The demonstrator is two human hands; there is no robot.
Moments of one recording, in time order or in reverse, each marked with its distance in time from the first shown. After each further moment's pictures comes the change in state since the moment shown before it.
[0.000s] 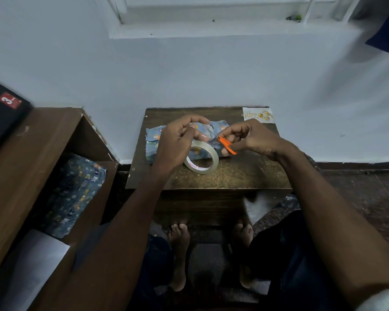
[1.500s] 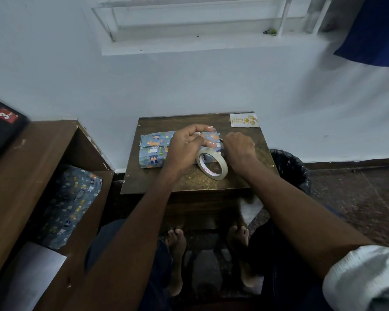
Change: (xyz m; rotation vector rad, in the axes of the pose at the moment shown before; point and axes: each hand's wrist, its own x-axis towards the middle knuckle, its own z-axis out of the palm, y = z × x) left_hand -0.004 0.029 0.037 -0.176 -0.075 -0.182; right_hand 0.012 0.015 0.042 -1.403 0.354 0.360
